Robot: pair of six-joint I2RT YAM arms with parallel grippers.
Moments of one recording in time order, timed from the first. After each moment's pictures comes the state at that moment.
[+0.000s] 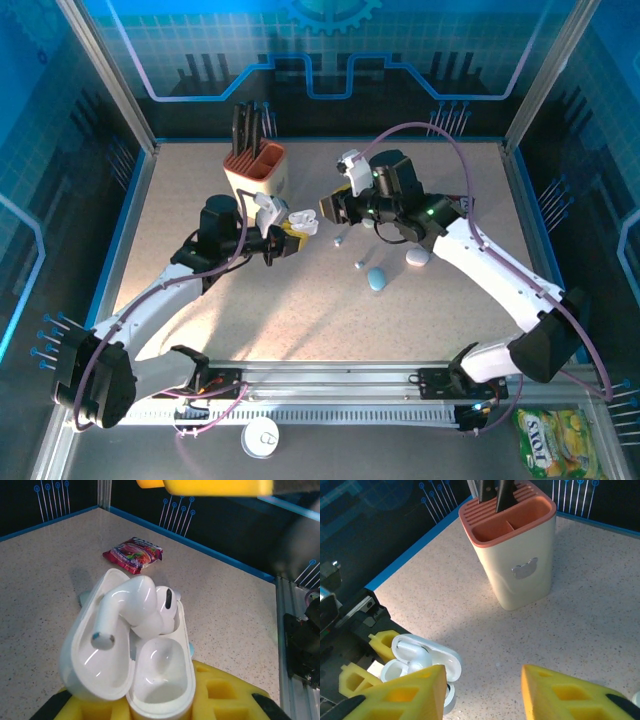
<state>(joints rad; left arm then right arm) -0.34 1.16 0.75 0.03 0.77 0.04 0.65 1.40 1.37 -0.49 -0.23 0.18</state>
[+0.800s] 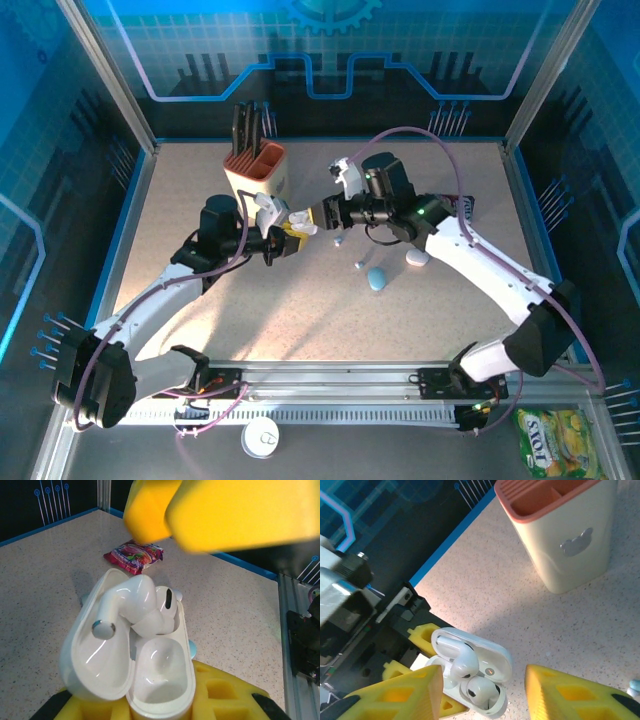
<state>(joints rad) -0.34 1.16 0.75 0.03 0.77 0.07 0.66 1.46 1.35 -0.45 -0.38 0.33</state>
